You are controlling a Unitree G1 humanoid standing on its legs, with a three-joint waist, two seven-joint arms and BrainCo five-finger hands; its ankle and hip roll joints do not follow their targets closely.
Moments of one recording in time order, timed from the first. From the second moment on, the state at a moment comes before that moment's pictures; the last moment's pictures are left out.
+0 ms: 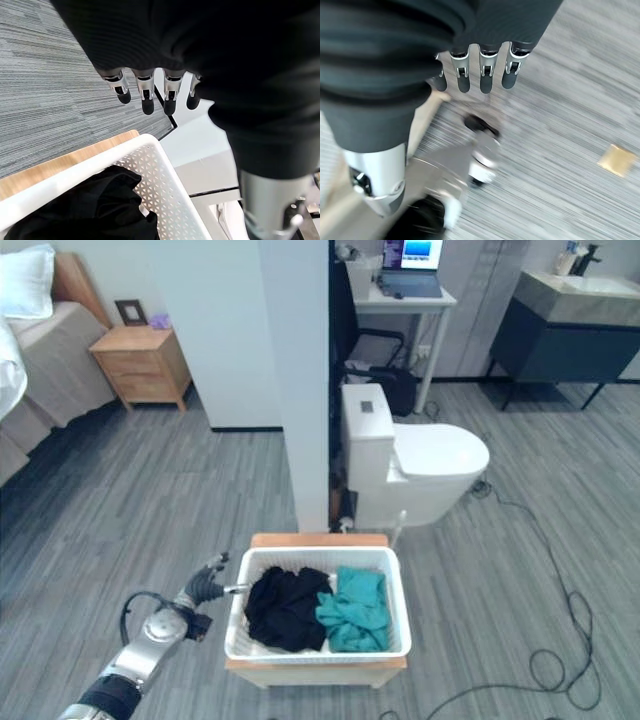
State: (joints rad) left arm -0.14 0.46 -0.30 0.49 -0.11 0.03 0.03; right arm 0.26 -0.68 0.38 0.73 0.05 0.16 0.53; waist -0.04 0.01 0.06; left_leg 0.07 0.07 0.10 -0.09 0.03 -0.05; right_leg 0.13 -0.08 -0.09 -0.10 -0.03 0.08
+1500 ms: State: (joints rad) left arm -0.77 0.36 -0.47 1.16 -0.24 0.04 0.15; right arm -0.58 -0.54 0.39 1.01 0.23 0.12 0.02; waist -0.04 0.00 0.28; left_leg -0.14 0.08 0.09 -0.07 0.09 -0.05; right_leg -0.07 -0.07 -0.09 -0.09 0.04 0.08
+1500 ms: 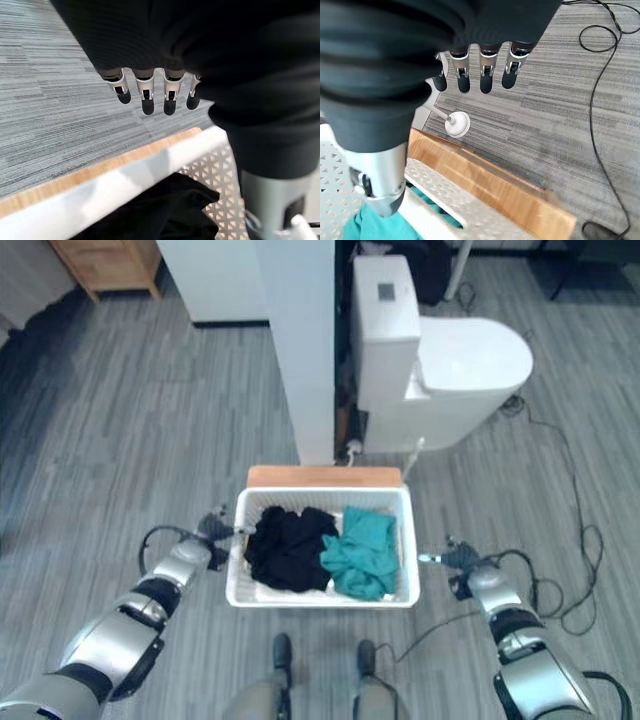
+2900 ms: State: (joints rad) left arm -0.92 0.37 -0.61 1.33 -0.18 0.03 0.11; right arm -0.79 -0.38 0.55 1.12 0.26 0.09 -0.09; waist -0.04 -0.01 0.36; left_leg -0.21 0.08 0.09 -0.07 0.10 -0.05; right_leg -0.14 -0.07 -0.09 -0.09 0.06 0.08
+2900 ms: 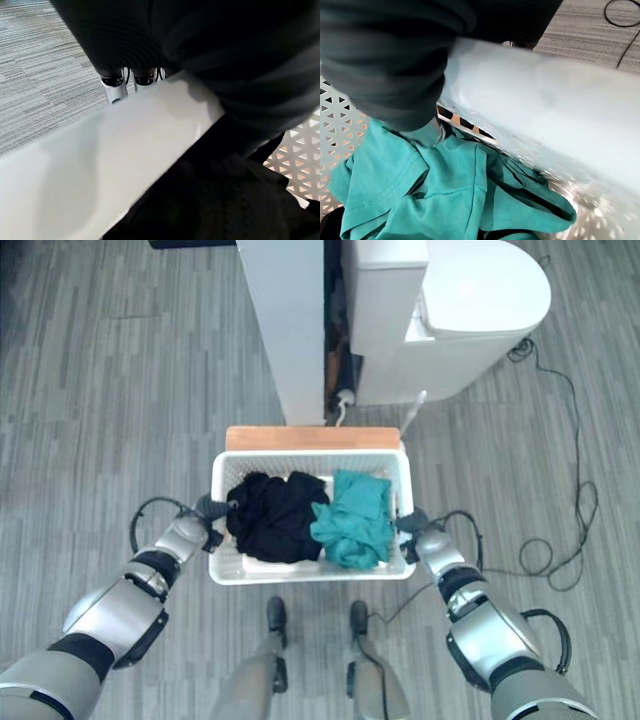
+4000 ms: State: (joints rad) left arm -0.57 0.38 -0.66 0.72 -0.08 0.00 -0.01; right arm -0.15 -0.59 0.02 0.62 0.19 0.07 0.01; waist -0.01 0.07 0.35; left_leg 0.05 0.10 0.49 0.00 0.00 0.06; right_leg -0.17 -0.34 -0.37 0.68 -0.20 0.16
